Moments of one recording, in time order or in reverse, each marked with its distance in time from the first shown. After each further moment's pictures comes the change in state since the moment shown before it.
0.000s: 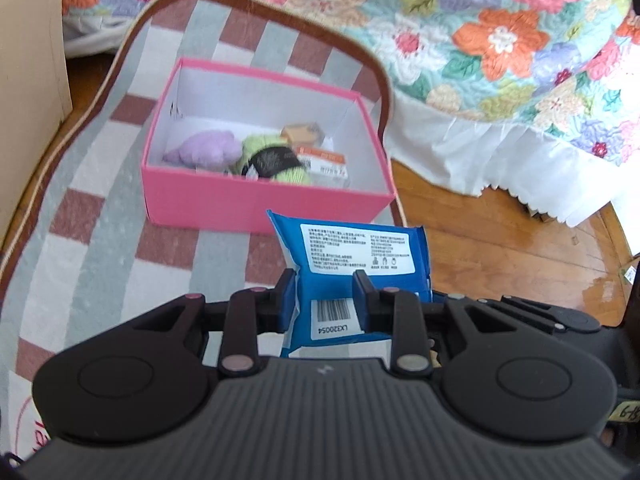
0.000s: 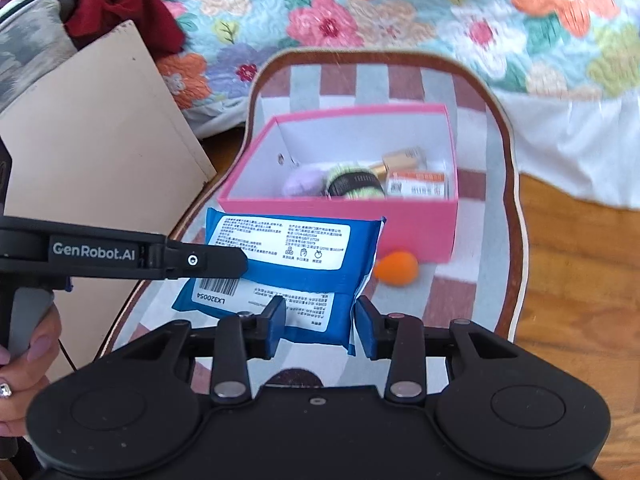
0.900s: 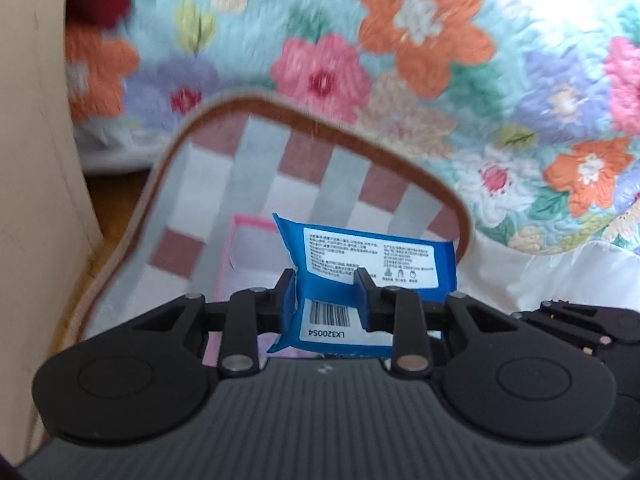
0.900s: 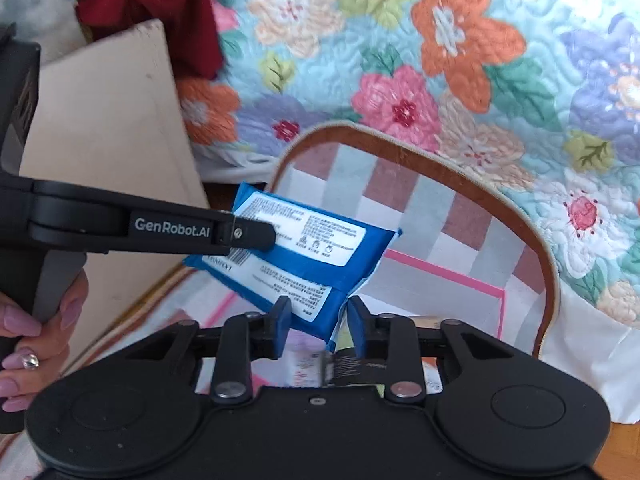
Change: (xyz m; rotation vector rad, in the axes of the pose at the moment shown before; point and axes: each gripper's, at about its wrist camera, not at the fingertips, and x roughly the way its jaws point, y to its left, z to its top) left arm 0.061 0.069 0.151 -0.052 -0.186 0.114; right arm 0.097 0.050 0.146 -0.319 -0.028 0.003
